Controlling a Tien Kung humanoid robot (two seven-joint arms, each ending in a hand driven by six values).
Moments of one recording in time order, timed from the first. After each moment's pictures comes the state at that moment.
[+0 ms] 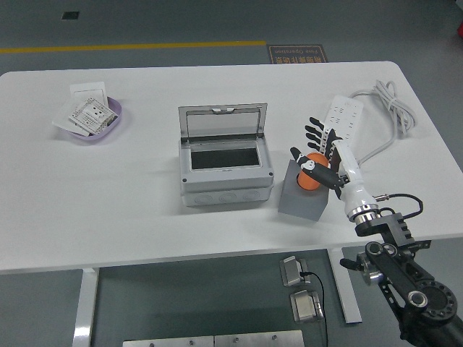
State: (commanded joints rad) left arm 0.11 0.05 -1.89 -0.18 1.90 0.01 0.44; right arm 0.15 -0.13 1.17 1.23 -1.28 -0.21 0.32
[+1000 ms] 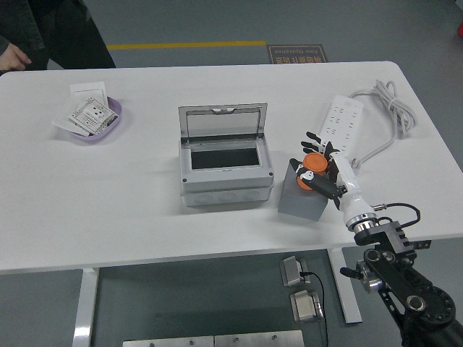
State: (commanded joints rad) left arm 0.10 0.05 -1.88 -0.18 1.88 0.01 0.43; right arm 0.13 -0.13 1.15 1.20 -1.27 -0.21 0.32
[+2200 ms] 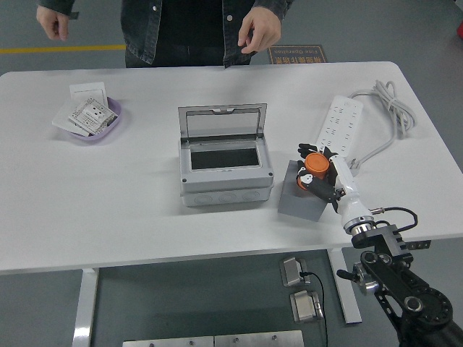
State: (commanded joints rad) left arm 0.10 0.05 -1.86 -0.18 1.86 0.02 0.42; right arm 0.13 -0.13 1.12 1.19 -1.23 -0.24 0.31
